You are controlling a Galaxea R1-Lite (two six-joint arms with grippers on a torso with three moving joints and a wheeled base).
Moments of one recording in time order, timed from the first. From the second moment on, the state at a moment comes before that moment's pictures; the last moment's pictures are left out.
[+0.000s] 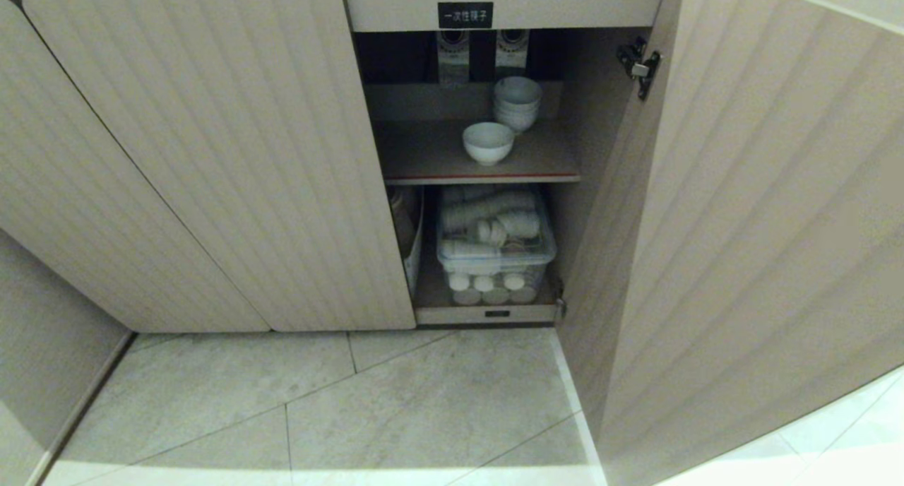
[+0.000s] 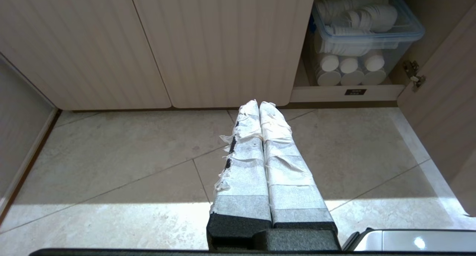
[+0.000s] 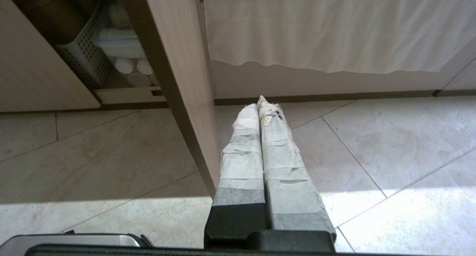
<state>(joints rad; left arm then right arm) 0.00 0.00 0.00 0.00 -0.01 -0.01 -0.02 0.17 -0.04 -0.11 -0.02 0.03</state>
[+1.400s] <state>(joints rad) 0.00 0.00 0.00 0.00 -0.01 -0.01 -0.04 0.46 -0.20 -0.32 0.37 0.14</state>
